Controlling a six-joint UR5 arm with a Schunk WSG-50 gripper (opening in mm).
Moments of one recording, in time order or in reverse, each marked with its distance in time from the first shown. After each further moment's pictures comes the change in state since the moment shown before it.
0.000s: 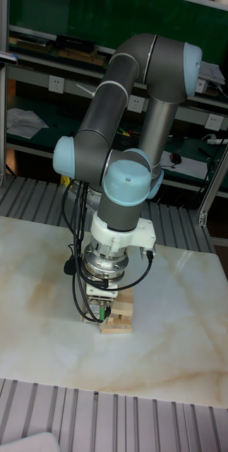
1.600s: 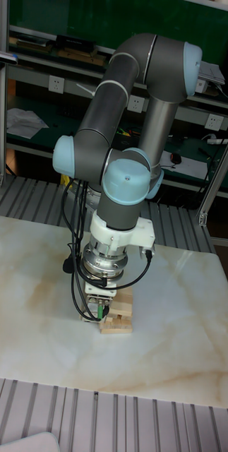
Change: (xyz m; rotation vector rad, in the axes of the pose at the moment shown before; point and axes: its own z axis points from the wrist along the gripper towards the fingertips) arm 0.001 0.002 -0.001 0.001 0.001 0.025
